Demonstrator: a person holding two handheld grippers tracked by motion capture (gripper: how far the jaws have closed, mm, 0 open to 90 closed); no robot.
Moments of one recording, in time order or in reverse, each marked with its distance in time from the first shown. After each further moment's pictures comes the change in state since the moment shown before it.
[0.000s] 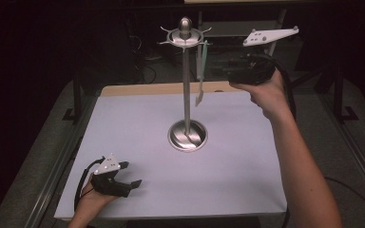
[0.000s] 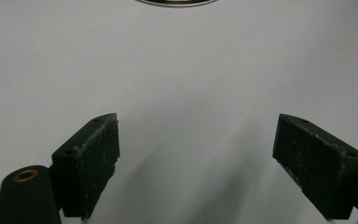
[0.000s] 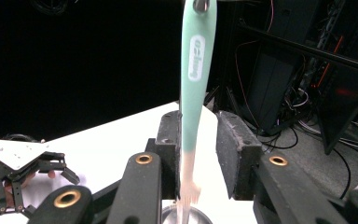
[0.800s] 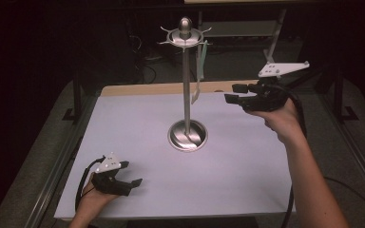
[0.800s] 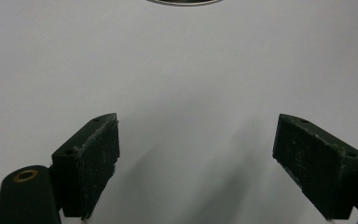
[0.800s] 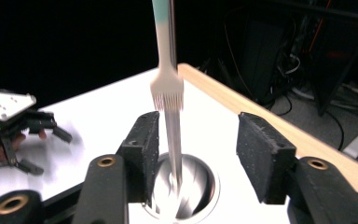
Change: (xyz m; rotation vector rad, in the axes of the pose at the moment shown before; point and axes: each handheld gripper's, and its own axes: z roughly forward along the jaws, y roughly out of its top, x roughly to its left) left arm 0.002 0.001 0.002 -0.002 0.016 -0.027; right arm -0.009 -0.078 -0.019 0.071 -0.045 0.075
